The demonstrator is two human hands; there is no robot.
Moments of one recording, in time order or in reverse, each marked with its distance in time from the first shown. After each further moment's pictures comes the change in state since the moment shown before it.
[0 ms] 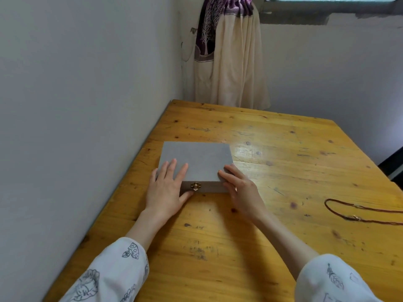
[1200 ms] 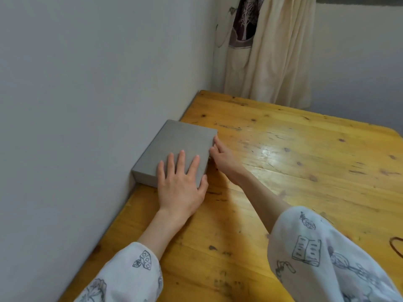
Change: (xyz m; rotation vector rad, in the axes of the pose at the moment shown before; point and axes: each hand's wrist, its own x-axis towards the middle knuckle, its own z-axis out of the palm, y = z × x) left_hand 0.028 -0.022 0.009 -0.001 0.032 -0.239; right_hand 0.139 -0.057 0.068 0.669 -0.297 0.223
